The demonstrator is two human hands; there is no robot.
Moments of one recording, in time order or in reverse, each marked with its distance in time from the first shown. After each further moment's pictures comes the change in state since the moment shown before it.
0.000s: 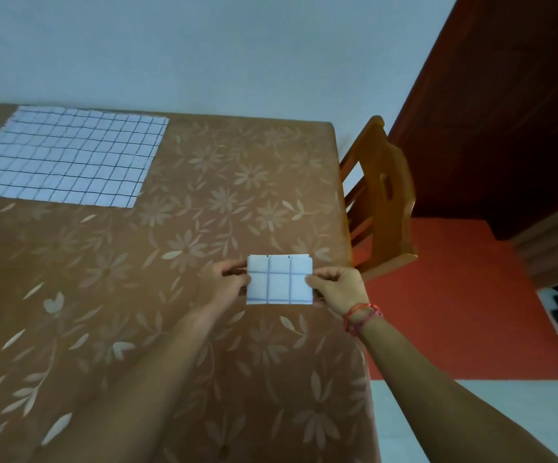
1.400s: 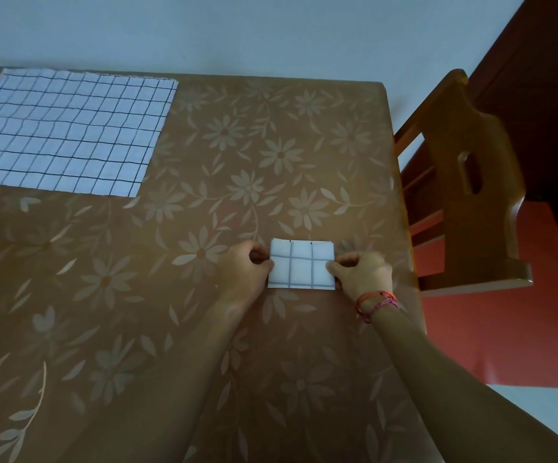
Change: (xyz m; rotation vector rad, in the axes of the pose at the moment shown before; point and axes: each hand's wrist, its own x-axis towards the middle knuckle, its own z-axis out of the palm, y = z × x) left_hand 0.103 -0.023 -0.005 0.495 0.074 0.238; right_hand 0.105 0.010 0.060 -0.416 0.170 -0.041
